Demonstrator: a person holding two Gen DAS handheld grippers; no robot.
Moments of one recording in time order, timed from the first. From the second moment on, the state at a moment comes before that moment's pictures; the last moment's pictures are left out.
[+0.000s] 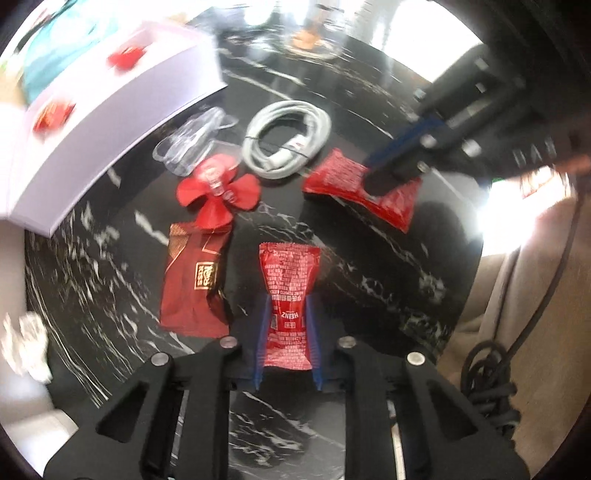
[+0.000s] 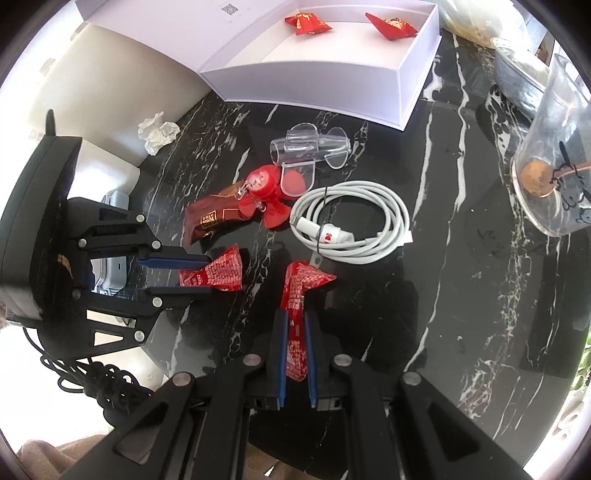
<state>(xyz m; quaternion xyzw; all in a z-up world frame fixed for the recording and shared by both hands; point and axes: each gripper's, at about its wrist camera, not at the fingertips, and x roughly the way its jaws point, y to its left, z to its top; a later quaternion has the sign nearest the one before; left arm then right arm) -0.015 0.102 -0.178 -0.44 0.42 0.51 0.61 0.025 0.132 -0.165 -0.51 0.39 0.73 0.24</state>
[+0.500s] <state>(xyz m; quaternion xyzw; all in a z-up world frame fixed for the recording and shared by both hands) -0.008 0.082 -0.141 -0.51 0.32 0.58 0.55 0.033 0.130 -0.137 -0.48 0.38 0.75 0.24</state>
